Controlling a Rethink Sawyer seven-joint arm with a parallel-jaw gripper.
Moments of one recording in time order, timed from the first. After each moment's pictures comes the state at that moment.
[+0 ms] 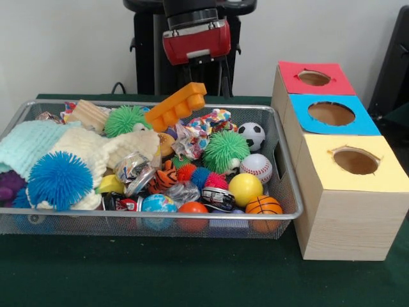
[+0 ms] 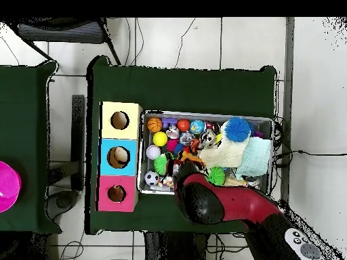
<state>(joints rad) -0.80 -0.82 0.54 2.16 -0.37 0.03 1.79</state>
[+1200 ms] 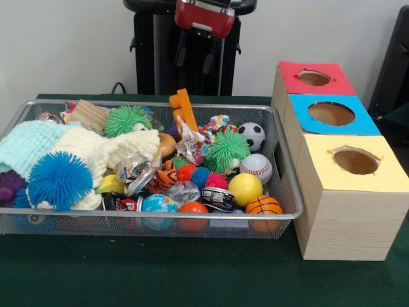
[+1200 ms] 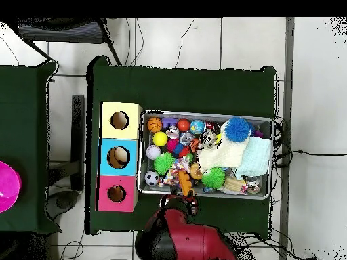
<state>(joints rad) -0.06 -0.84 -0.30 2.13 -0.30 0.00 1.79</state>
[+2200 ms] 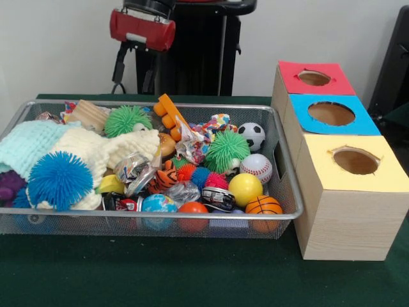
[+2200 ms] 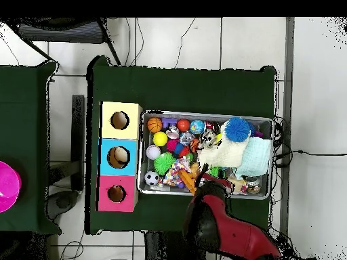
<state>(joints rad) -0.43 -0.81 -0.12 2.13 -0.24 -0.30 1.79</state>
